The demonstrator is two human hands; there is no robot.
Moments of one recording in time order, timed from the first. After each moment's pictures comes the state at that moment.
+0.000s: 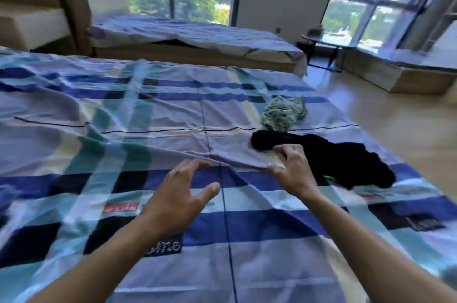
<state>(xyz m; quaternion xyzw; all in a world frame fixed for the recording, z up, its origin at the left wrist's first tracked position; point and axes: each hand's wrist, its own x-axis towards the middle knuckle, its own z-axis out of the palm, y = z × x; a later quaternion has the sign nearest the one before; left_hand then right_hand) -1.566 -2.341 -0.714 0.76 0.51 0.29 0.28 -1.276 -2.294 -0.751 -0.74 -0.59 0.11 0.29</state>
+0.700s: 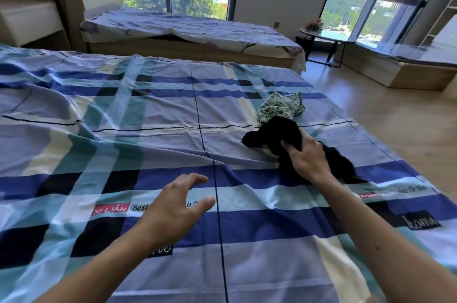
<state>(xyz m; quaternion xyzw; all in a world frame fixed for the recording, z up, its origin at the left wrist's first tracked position) -1.558 -2.339 -0.745 0.75 0.52 0.25 0.33 -1.237 -2.280 -0.726 -0.75 -0.56 0.07 0.33</state>
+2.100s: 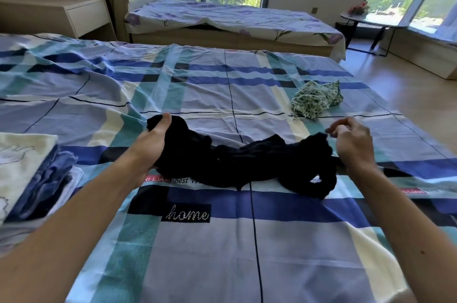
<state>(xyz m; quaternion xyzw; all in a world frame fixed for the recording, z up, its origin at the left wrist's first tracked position) -1.636 -2.314 -0.693 0.39 0.61 0.46 0.52 -1.260 -2.297 -0.708 -0.73 -0.44 0.18 0.50</state>
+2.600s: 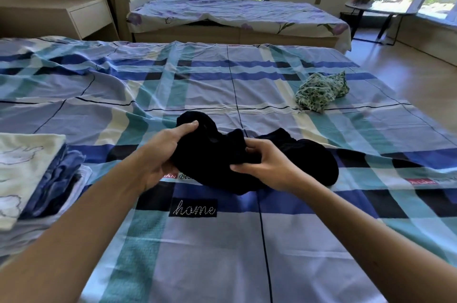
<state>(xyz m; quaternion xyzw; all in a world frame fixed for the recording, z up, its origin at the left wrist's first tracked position) -1.621 -2.334 -0.680 0.42 0.56 0.37 0.61 -1.393 -2.327 -0.739 -0.40 -0.71 0.45 0.36</state>
